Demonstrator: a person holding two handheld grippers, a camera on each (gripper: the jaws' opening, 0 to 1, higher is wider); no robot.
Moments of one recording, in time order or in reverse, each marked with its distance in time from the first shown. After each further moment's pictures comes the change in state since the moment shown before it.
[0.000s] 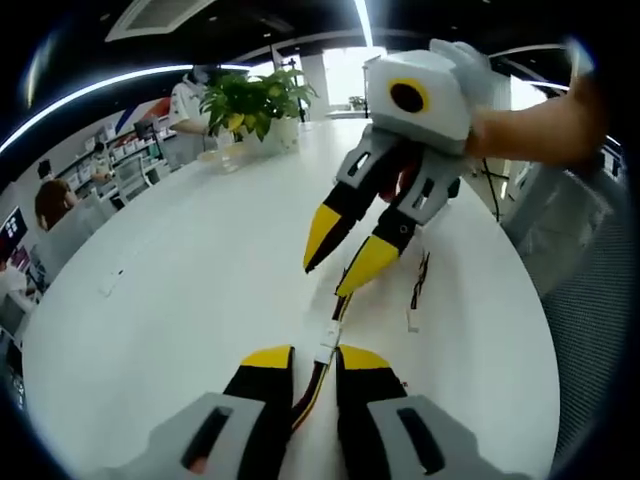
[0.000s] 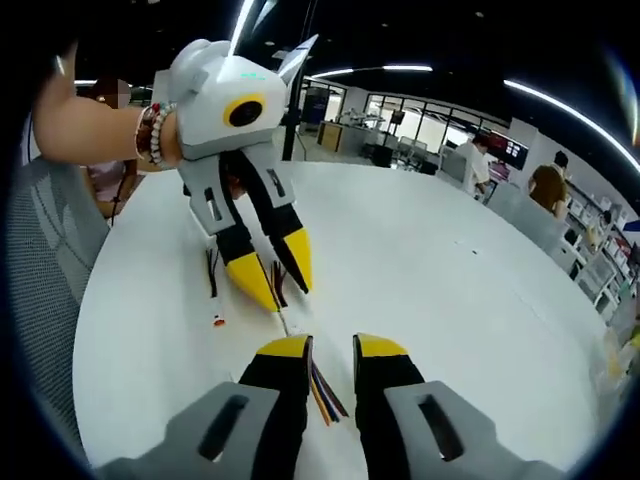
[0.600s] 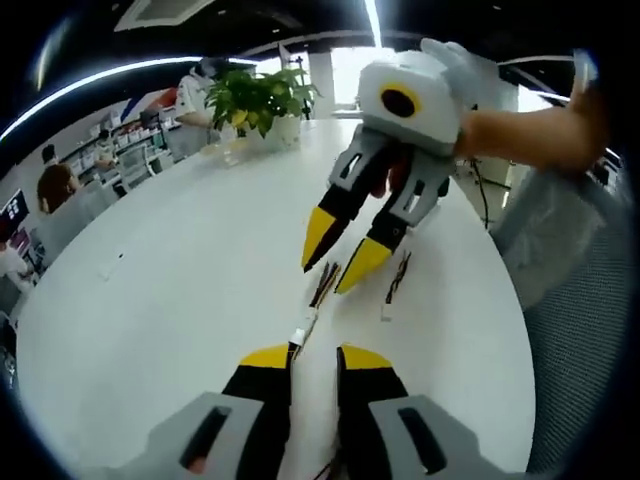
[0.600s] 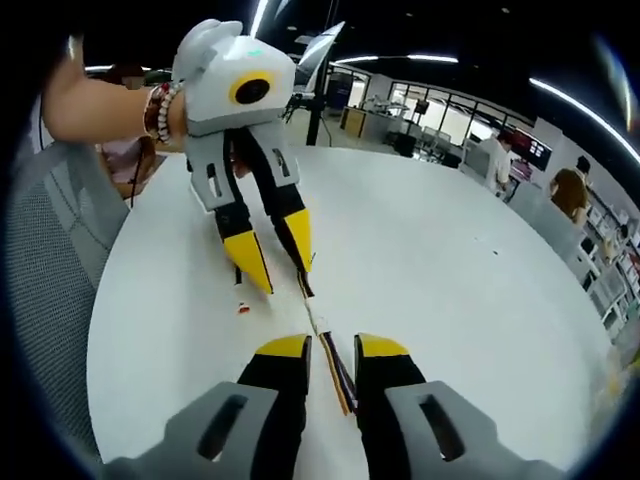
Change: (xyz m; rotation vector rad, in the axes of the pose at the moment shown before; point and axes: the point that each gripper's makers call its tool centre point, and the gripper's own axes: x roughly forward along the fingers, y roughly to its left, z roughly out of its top) left arm -0.018 -0.023 -0.012 -0.086 0.007 -0.015; right arm -0.001 0.022 -0.007 -0.067 0.088 0.098
